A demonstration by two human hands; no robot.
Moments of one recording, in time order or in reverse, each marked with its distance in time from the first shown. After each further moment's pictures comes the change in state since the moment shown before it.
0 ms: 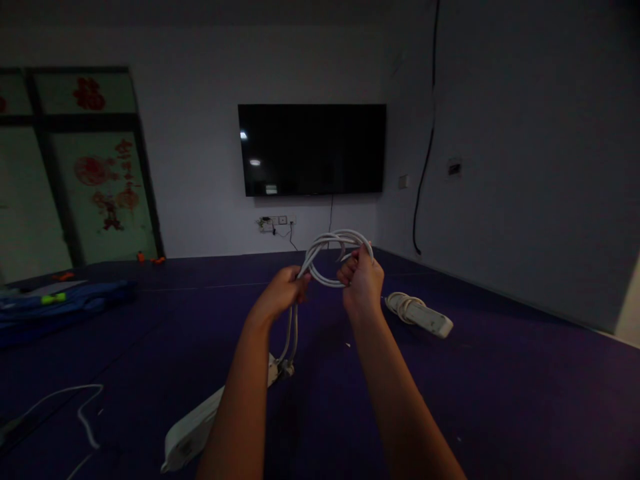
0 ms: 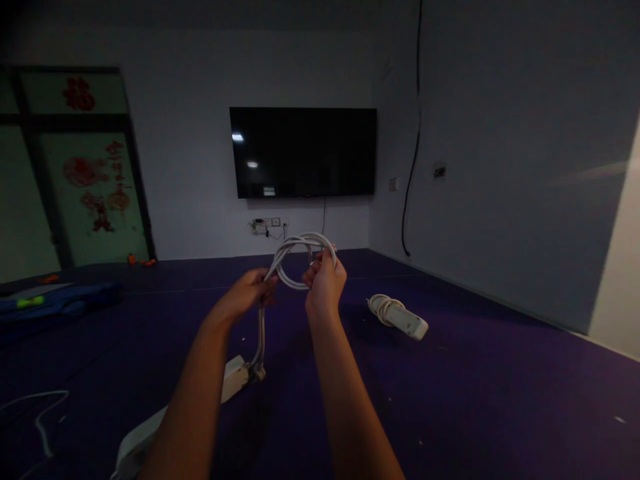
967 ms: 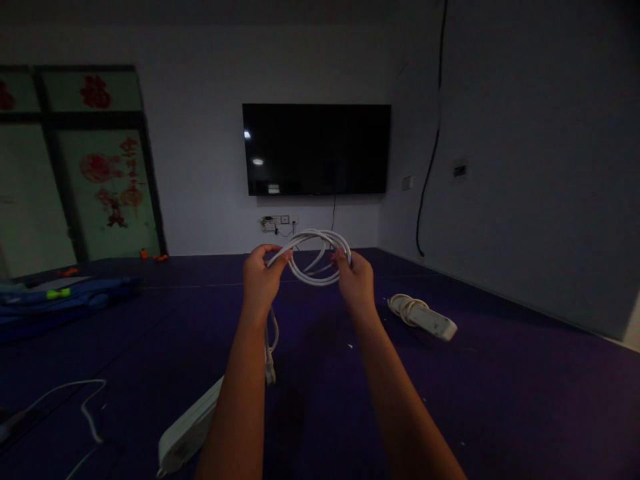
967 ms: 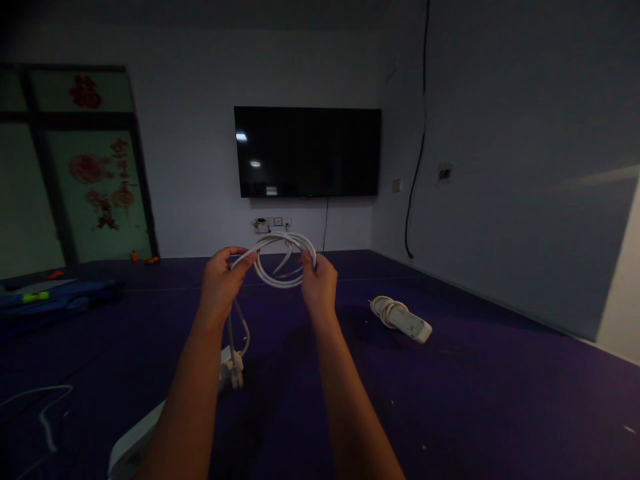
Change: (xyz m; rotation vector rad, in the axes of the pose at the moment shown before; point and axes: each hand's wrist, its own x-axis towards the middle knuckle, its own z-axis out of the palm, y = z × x) left_hand -0.008 0.020 -0.020 0.060 0.610 0.094; right_hand 0.010 0.020 -0.017 -0.773 -0.197 -0.350
